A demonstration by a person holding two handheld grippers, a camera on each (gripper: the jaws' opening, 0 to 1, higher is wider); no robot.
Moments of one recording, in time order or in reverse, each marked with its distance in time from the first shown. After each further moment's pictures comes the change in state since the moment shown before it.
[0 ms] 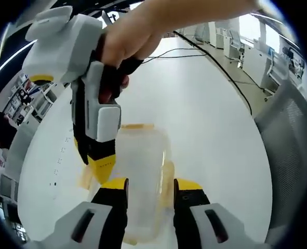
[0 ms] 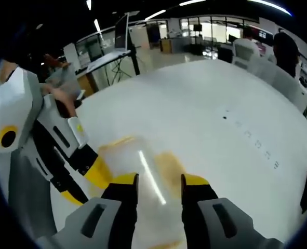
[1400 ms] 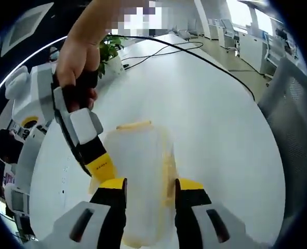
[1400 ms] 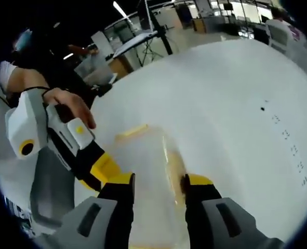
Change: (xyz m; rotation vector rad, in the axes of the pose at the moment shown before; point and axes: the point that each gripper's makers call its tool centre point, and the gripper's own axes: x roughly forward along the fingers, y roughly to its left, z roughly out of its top) left arm 0.006 -0.001 -0.001 0.107 -0.022 0.065; right arm 0.015 0.011 -0.015 -0.032 0.174 0.356
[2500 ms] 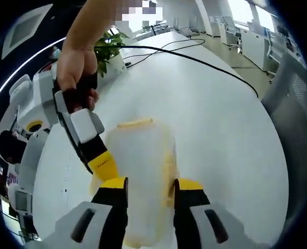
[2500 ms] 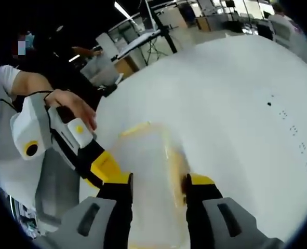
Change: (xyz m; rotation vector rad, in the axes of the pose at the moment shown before) left arm 0.001 0.002 -0.002 0.008 0.022 0.032; right arm 0.002 -0.002 -0.001 0.034 0.014 0.067
